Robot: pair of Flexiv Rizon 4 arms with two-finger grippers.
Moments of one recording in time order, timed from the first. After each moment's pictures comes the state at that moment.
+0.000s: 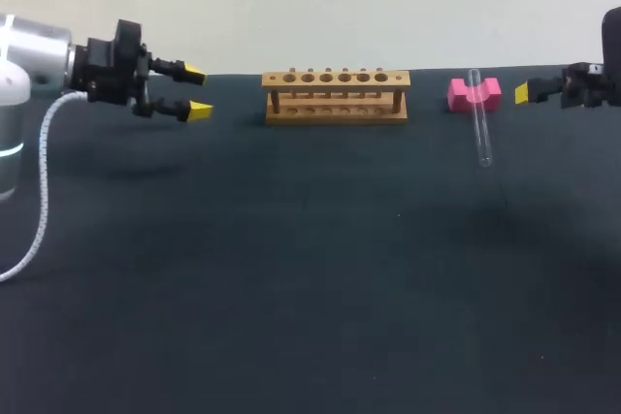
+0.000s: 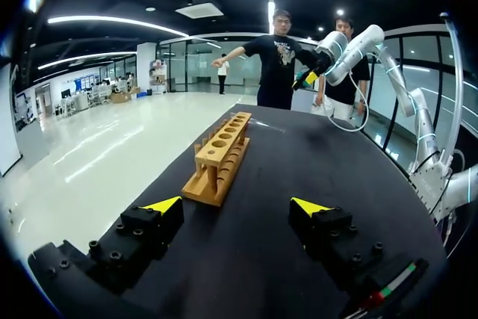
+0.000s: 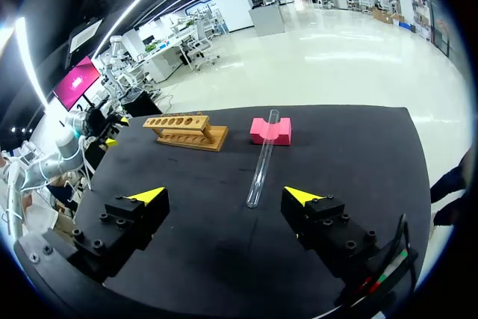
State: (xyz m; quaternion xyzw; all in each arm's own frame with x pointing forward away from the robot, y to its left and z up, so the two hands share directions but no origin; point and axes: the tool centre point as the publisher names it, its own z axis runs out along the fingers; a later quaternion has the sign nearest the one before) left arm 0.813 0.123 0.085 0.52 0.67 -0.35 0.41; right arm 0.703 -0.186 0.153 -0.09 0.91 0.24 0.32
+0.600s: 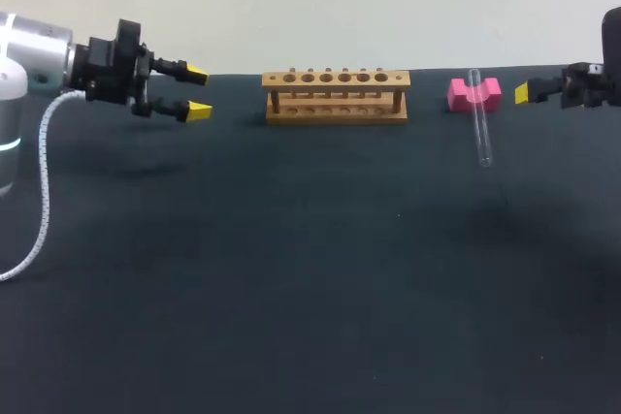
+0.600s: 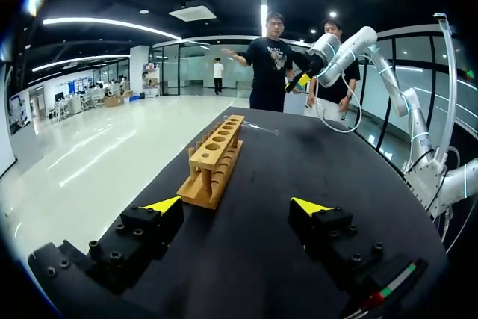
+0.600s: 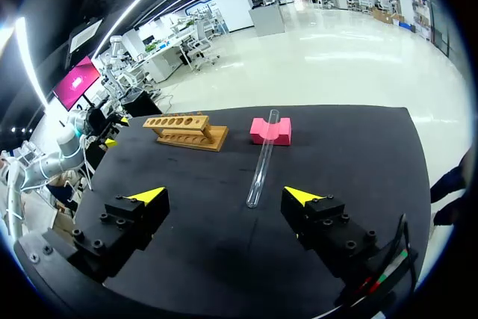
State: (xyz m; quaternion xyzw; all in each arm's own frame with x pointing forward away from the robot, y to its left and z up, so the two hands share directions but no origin) left arm 0.810 0.124 0.086 0.53 0.65 -0.36 0.40; right arm 0.703 -0.186 0.153 -0.09 0.91 0.24 0.32
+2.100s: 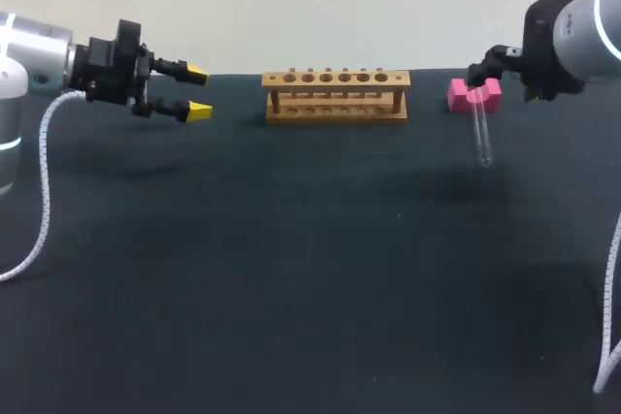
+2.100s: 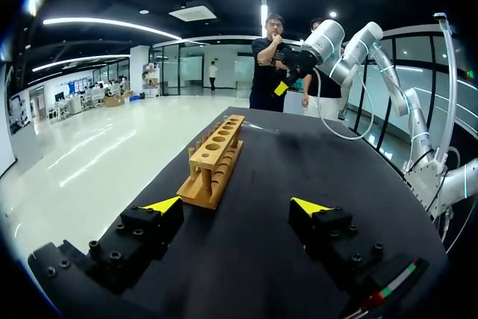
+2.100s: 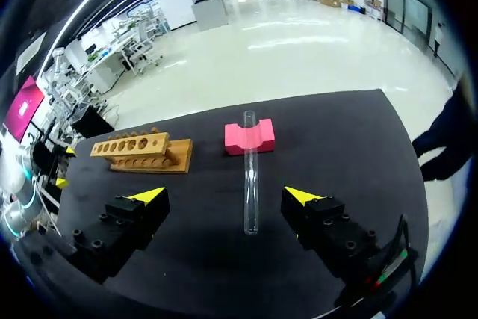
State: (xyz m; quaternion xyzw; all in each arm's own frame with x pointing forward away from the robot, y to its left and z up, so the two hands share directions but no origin) left arm 0.810 0.123 0.086 0.53 0.65 -0.36 0.40; right arm 0.766 -0.151 0.118 0.06 0.94 0.13 0.30
